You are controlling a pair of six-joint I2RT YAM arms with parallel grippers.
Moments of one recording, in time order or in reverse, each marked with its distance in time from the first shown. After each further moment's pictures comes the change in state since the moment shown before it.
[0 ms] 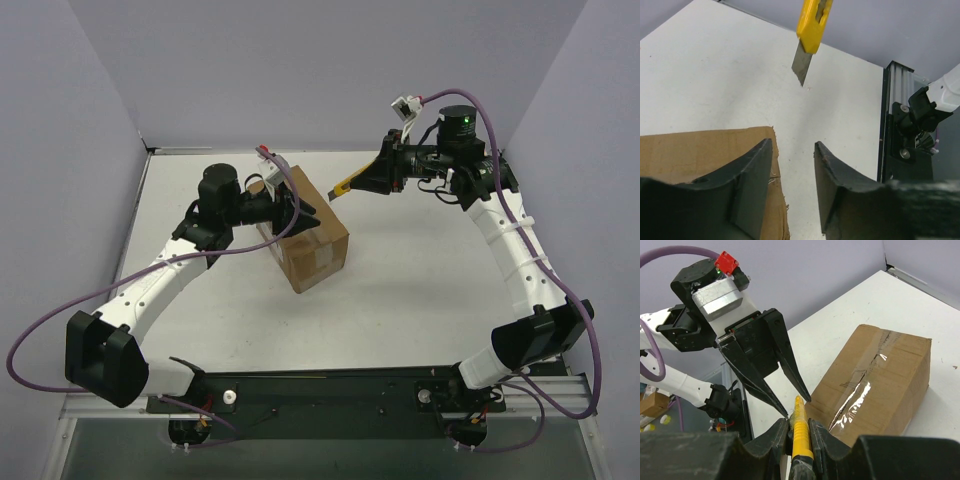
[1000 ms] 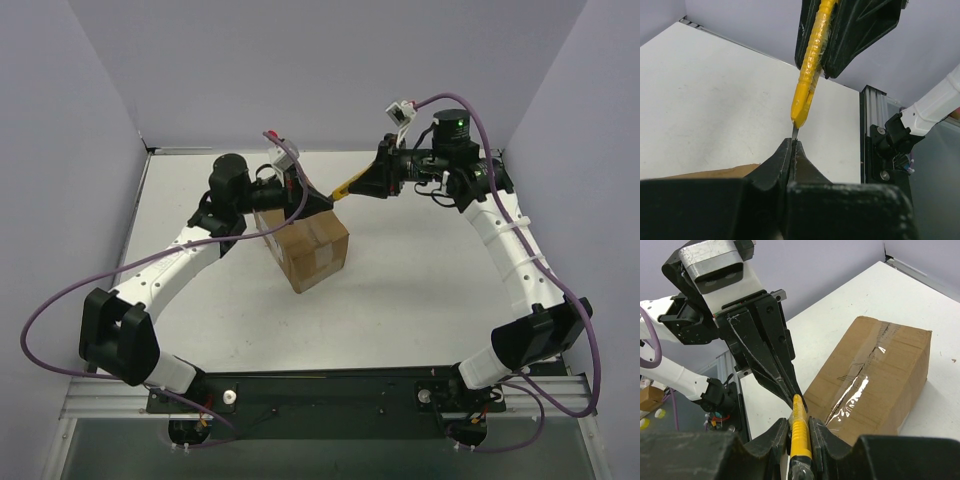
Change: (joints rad) left arm -0.031 0.122 0.073 0.235 0.048 -0.230; right arm 0.015 0.000 -0.026 0.001 0.024 -0.023
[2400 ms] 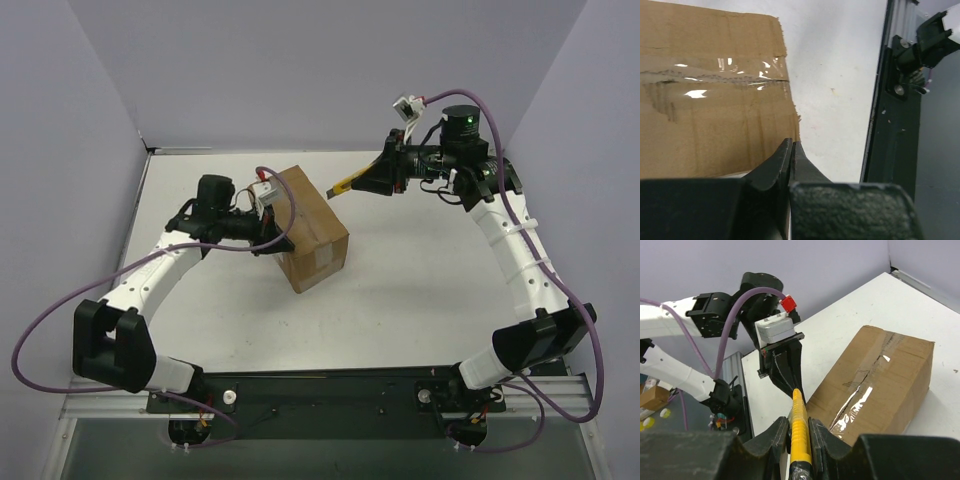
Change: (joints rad) left arm 0.169 -0.053 -0.085 -0.705 0.125 0.553; right arm -0.021 -0.013 0.032 -0.016 -0.058 -0.011
